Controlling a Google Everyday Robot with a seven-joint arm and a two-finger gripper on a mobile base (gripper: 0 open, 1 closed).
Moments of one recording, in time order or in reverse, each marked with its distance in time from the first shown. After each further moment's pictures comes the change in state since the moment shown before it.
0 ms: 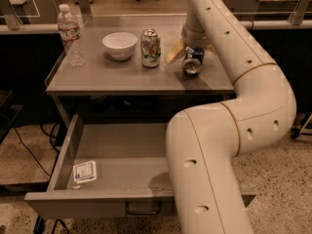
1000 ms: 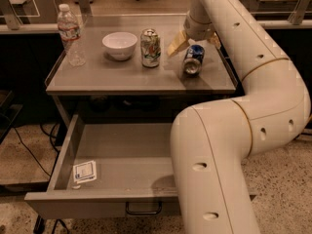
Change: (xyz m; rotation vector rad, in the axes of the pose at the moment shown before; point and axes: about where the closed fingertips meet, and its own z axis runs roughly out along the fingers) arm 0.000 -0.001 -0.035 -0.012 -0.048 0.008
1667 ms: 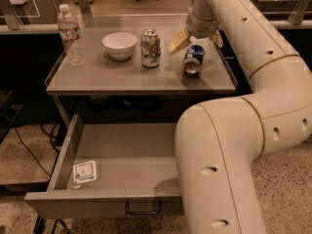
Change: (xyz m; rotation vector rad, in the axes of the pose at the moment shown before) arm 0.006 0.004 -0.018 -0.014 -0.008 0.005
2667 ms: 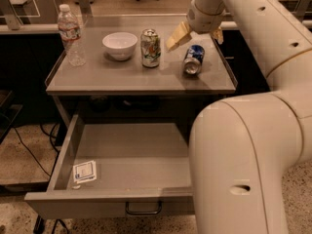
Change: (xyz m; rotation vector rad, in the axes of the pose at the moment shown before) arm 0.013 0.018 -0.034 -0.054 -0.030 -0.034
